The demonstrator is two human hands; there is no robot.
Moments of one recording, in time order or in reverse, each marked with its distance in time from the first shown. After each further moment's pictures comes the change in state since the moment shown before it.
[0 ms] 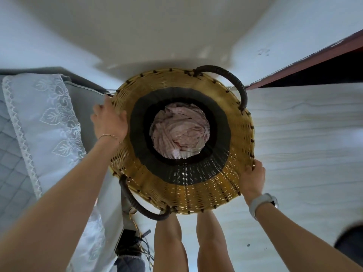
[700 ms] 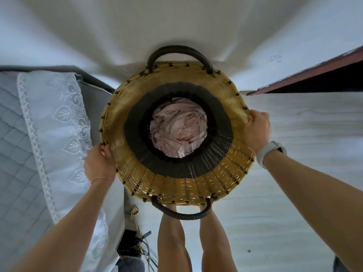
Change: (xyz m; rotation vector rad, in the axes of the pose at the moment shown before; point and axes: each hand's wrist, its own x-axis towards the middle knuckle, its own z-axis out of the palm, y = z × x) left_hand -0.047 -0.086 0.018 -0.128 0.095 -0.270; right_hand 0.045 -0.111 -0.005 -0.078 -0.013 -0.450
